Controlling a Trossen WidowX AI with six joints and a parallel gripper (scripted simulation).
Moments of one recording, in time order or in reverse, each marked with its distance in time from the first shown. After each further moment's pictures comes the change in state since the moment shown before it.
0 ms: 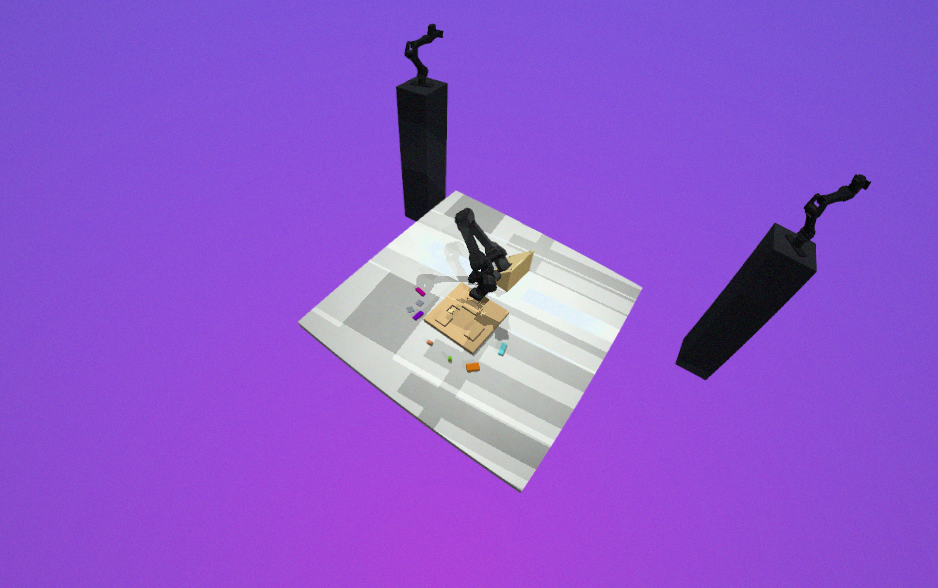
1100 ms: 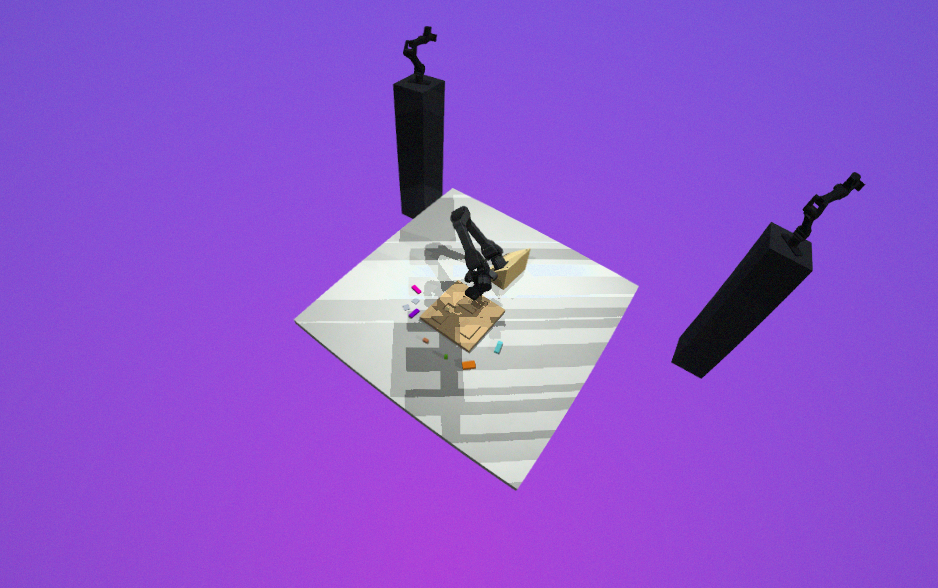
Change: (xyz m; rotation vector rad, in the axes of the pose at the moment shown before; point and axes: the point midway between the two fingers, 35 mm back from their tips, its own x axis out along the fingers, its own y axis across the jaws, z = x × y) arm 0.011 0.000 -0.001 0.036 0.011 0.004
